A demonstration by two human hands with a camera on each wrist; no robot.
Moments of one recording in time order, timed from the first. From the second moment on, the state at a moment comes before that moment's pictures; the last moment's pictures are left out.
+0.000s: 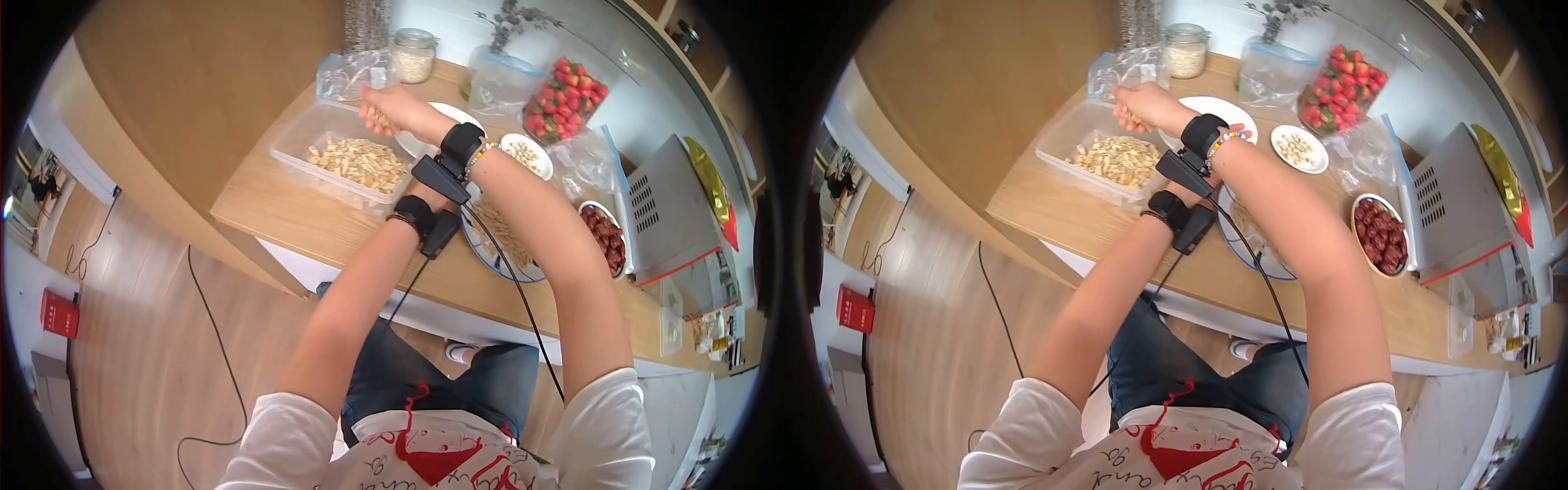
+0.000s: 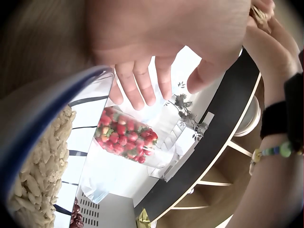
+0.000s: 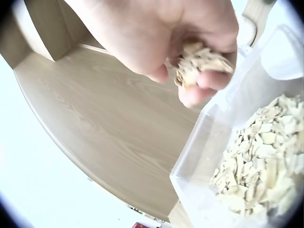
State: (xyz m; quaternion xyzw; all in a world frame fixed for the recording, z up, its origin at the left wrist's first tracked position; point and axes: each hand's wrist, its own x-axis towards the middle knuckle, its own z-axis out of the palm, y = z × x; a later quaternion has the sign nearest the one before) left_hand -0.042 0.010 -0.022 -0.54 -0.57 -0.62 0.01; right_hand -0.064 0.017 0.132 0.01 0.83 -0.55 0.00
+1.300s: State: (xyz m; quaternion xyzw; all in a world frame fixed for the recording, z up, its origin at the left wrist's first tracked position) left_hand -0.034 0.008 0.025 -0.17 -0.11 -0.84 -0.51; right_hand 0.168 0.172 0.105 0.05 0.88 -0.47 0.04
